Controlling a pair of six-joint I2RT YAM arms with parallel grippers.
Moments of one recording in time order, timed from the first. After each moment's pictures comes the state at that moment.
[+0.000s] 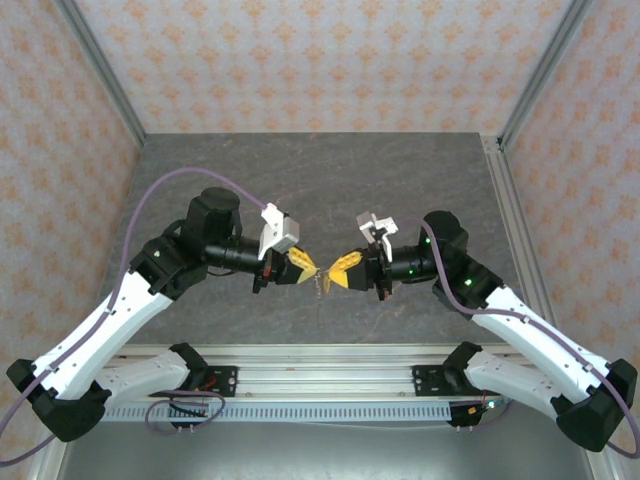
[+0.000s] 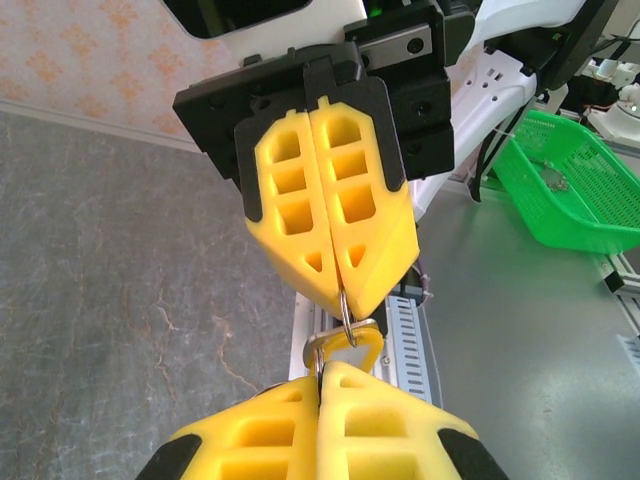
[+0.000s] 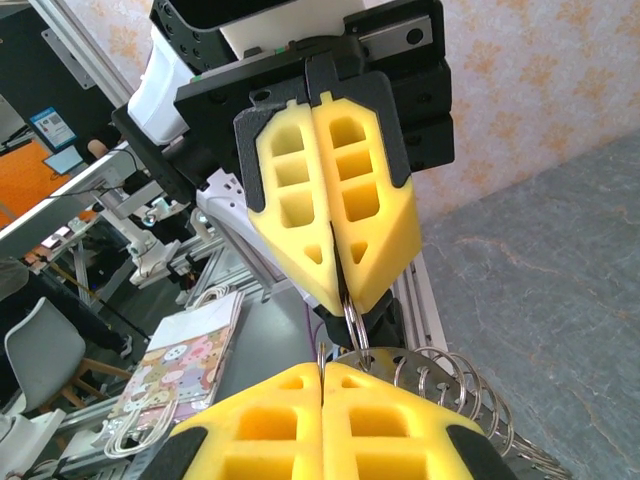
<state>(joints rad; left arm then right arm) -0.63 1.02 1.18 -0.67 0.85 0.15 0.71 0.90 0.83 -0.03 -0.98 0.39</state>
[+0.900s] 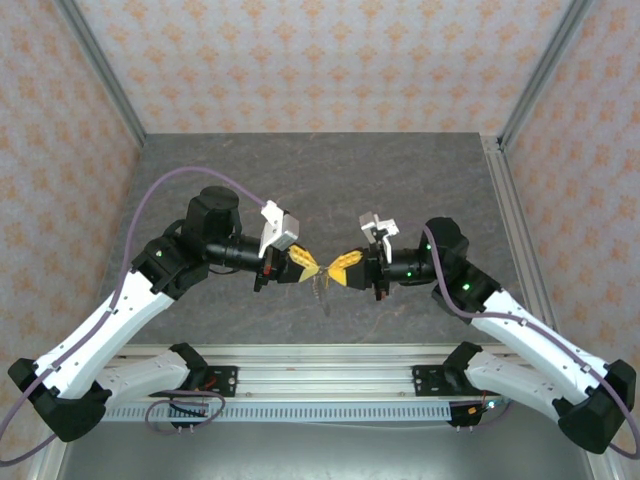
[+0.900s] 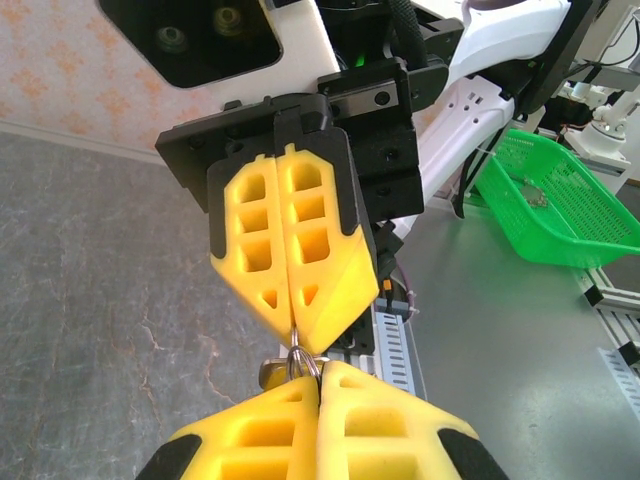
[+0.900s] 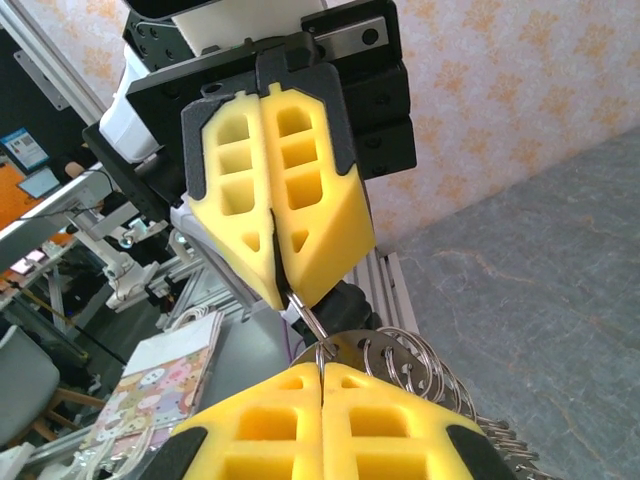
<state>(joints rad) -0.63 1.02 1.17 -0.61 0.89 0.11 0.71 0.89 0.77 0.06 -0.91 0.44</state>
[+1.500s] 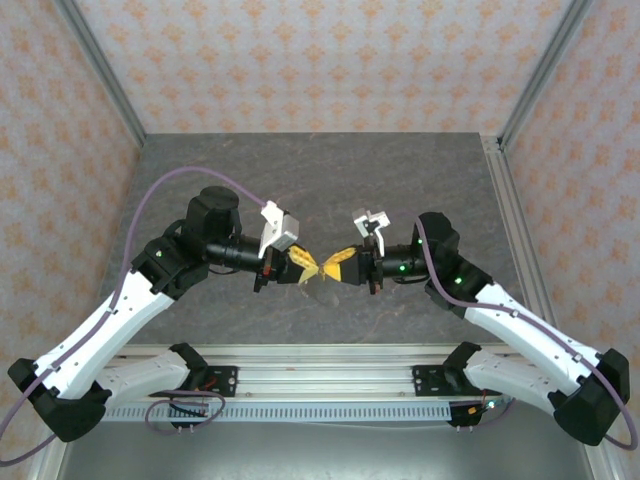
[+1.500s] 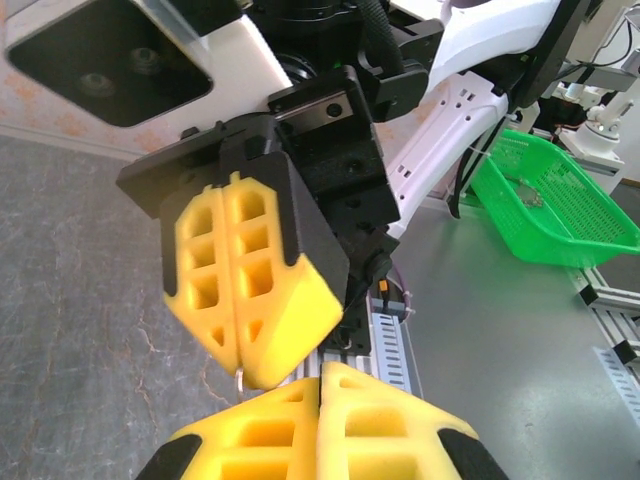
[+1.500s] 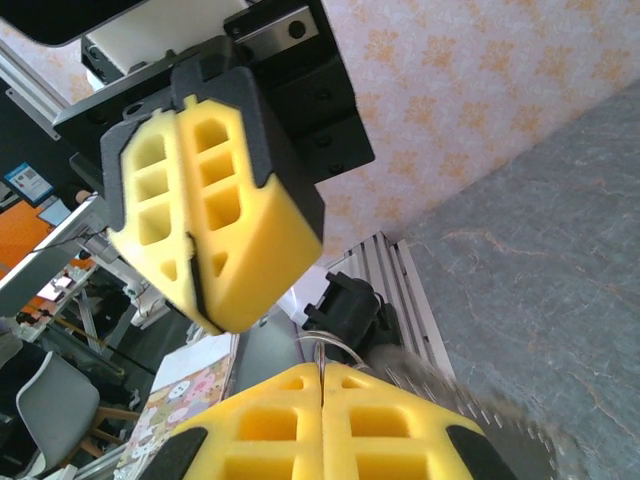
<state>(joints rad) -0.63 1.02 1.17 -0.61 0.91 0.11 0.71 0.95 0.78 0.07 -0.91 0.53</state>
